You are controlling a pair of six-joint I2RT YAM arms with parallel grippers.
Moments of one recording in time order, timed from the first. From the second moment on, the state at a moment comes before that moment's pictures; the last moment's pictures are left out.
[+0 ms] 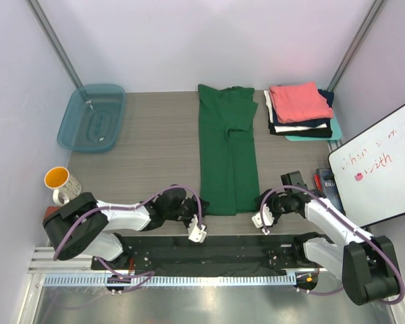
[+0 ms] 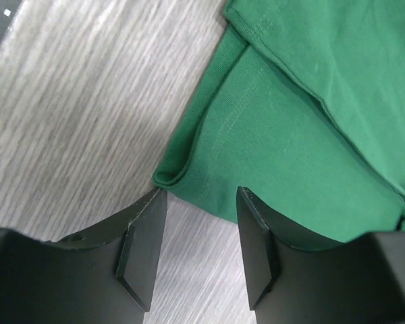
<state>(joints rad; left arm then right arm) -0.92 1.39 0.36 0.38 0.44 1.33 0.22 1.01 0.37 -0.56 -0.66 -1.98</state>
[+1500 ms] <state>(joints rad) -0.92 0.94 0.49 -0.12 0.41 1.10 0.41 1.00 0.78 -1.17 -0.67 -1.73</state>
